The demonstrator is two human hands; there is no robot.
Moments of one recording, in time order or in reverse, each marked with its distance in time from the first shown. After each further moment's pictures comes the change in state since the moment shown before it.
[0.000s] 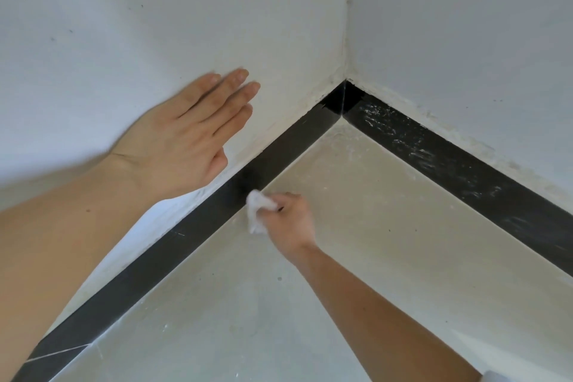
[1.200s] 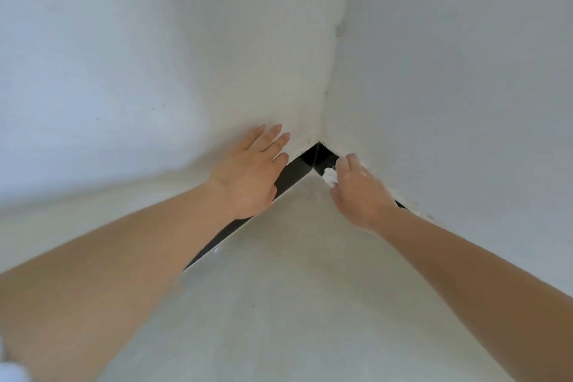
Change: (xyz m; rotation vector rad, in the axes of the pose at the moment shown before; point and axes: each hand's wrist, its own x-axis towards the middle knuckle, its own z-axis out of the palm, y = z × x) left_hand 0.052 0.018 -0.048 -0.536 -0.298 -0.182; right_hand -0.008 -0.101 -0.151 -1.382 0.228 -0.455
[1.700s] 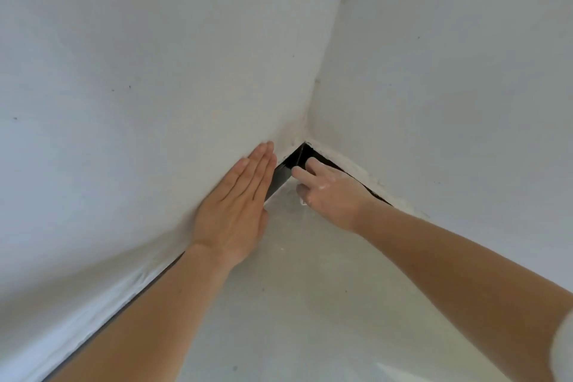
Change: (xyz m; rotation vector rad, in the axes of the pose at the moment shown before) left_hand 0.045 0.029 0.099 -0.003 0.327 -0.138; right_hand 0.069 0.019 0.054 -0.534 0.142 -0.514
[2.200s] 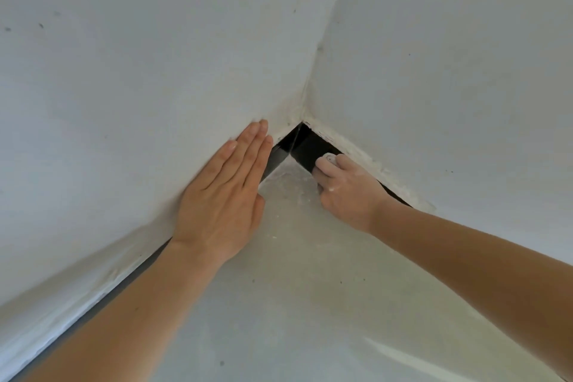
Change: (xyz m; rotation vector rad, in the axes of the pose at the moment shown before) left_hand 0.002 0.006 0.004 -0.081 0.102 -0.063; right_hand -0.023 0.002 0.019 -0.245 -0.197 -0.075
